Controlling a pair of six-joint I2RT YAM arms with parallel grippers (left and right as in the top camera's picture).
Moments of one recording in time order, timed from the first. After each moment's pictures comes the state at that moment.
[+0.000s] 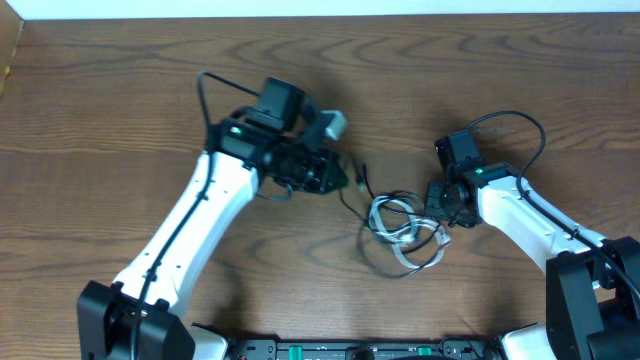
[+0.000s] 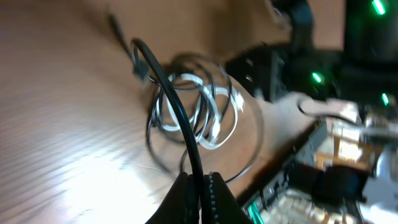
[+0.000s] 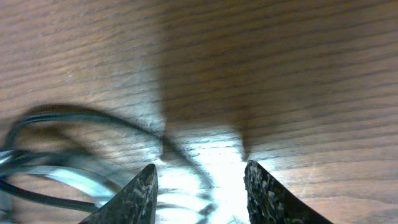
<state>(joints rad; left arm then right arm) -0.38 1.56 1.31 -0.96 0.64 -0.18 0.29 1.63 0.86 -0.62 0.01 0.50</state>
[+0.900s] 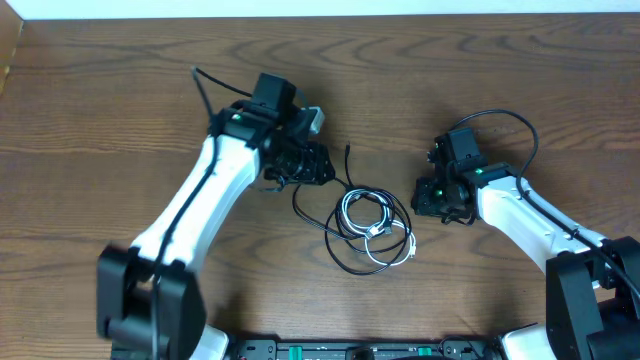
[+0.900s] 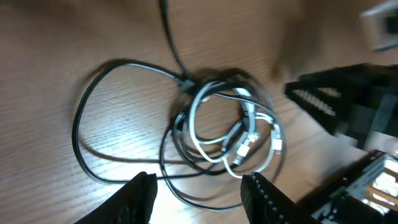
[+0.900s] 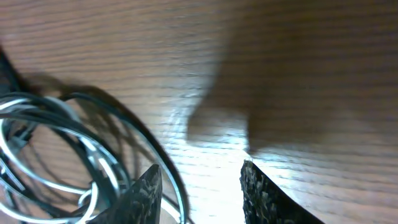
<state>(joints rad) -0.34 1.69 1.31 -0.94 0.47 -0.21 0.29 1.63 0.86 -0.54 -0.21 0.41</state>
